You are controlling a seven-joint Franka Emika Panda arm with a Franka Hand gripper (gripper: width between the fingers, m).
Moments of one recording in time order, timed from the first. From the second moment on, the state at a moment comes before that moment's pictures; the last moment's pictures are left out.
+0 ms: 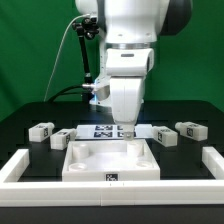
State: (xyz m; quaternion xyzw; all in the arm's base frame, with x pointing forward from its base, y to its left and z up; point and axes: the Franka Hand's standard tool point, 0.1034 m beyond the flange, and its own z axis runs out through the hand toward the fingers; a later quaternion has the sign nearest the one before) arm 0.507 -0.011 0.059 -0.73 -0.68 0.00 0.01
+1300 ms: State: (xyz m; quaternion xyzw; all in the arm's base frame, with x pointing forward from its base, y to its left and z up) arm 0.464 -0.041 0.010 -0.70 -0.71 0.02 0.04
